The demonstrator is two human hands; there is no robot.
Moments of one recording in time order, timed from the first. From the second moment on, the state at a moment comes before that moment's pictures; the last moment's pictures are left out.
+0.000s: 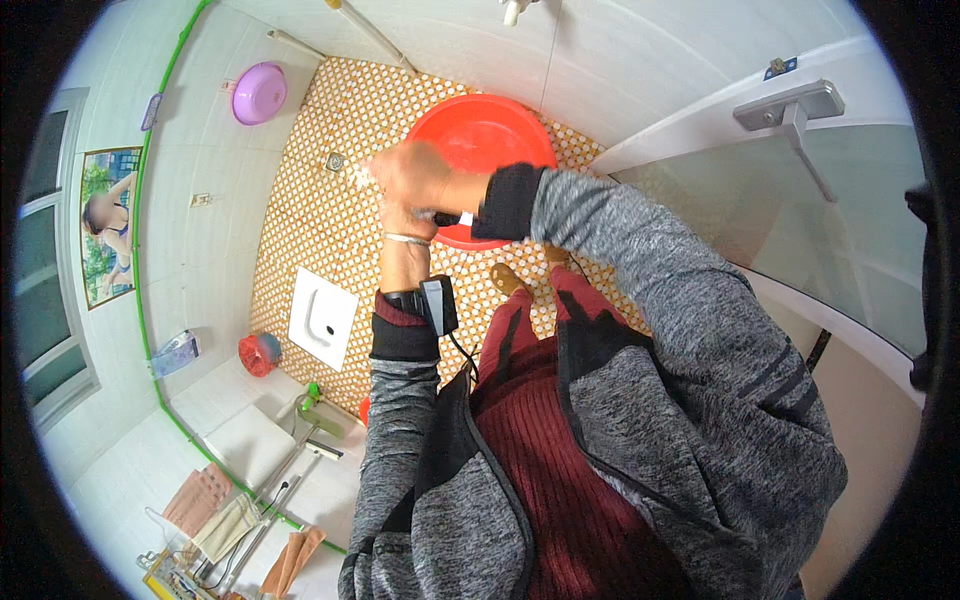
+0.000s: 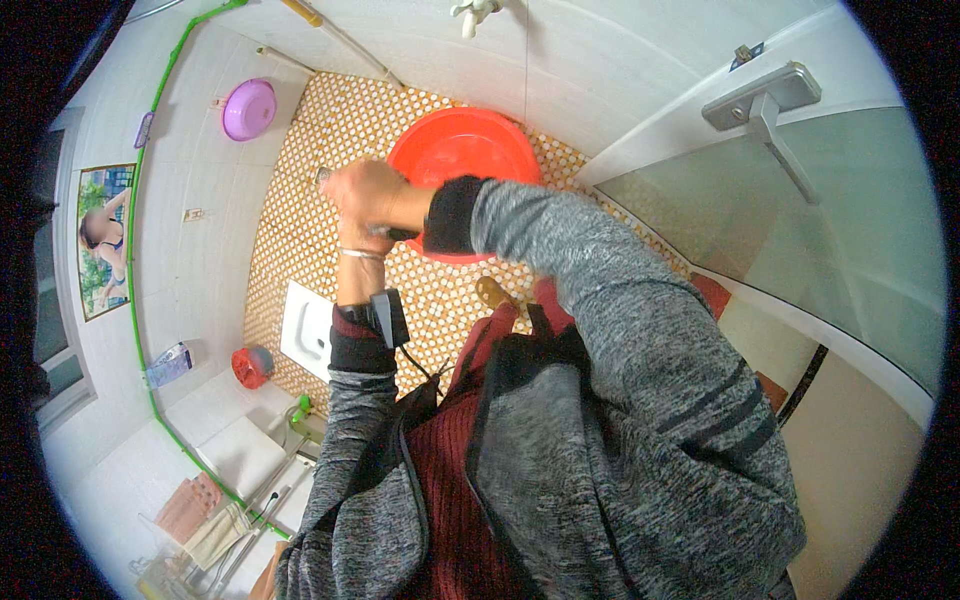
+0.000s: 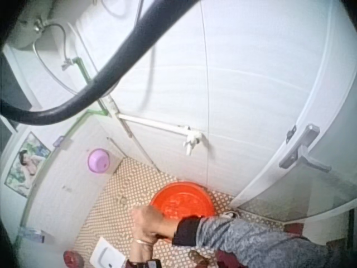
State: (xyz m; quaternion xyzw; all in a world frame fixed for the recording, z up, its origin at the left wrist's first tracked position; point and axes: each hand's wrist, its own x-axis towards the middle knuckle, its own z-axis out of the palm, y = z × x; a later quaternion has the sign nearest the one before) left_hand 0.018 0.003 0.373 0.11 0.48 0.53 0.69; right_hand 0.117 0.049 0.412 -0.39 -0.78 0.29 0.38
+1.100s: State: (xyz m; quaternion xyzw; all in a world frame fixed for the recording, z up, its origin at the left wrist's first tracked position) left_hand 0.015 0.016 0.417 0.16 0.19 0.45 0.86; right_hand 0.141 0.087 0.388 -0.42 -0.75 0.29 0.42
